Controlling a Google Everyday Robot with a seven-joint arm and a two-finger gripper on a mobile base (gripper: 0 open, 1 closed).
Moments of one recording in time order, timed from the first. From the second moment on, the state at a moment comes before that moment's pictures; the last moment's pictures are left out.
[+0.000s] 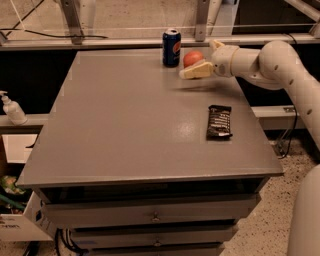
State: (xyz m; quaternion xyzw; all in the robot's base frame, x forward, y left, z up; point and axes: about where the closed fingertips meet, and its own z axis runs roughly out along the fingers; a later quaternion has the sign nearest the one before) arm 0.813 -0.130 0.872 -0.39 0.67 0.21 0.60
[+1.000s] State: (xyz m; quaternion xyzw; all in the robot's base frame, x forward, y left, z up) arm 0.756 -0.194 0.883 -0.36 0.67 0.18 0.62
